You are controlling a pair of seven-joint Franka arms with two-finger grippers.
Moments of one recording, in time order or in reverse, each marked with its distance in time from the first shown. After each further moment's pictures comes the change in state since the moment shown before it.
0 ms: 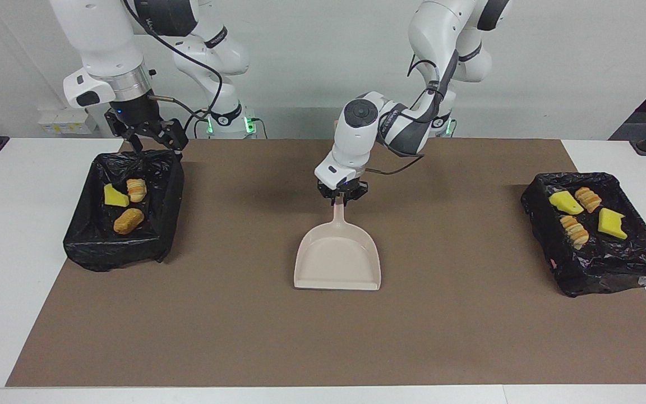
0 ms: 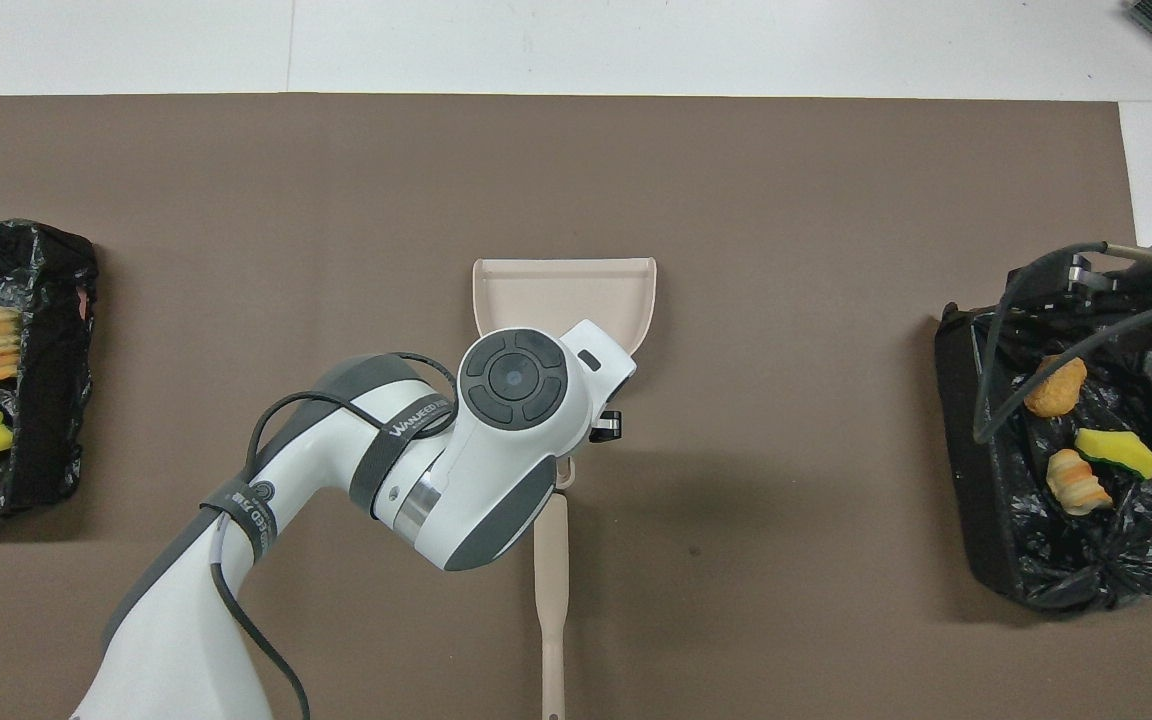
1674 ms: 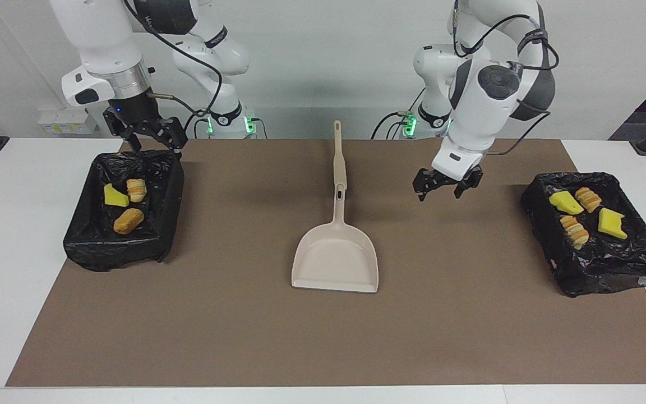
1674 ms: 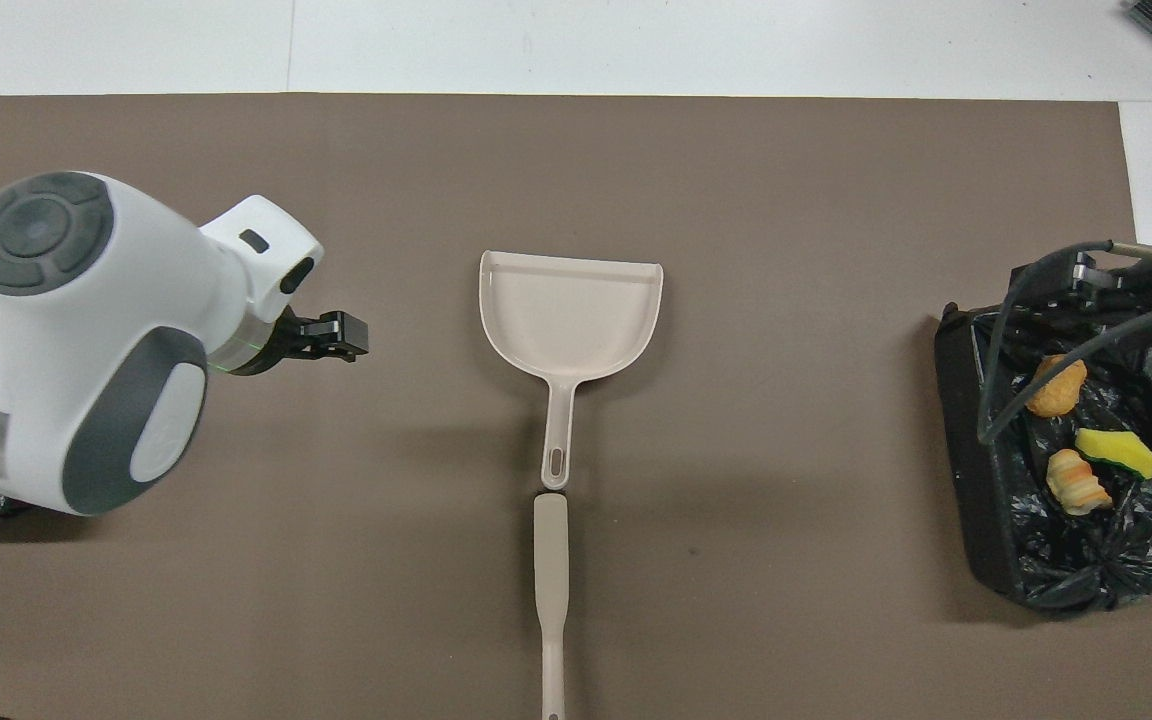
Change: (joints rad) left arm 0.408 -0.258 0.041 0.003 0.009 -0.281 0.398; right arm -0.003 0.000 0.000 0.007 0.000 0.001 -0.008
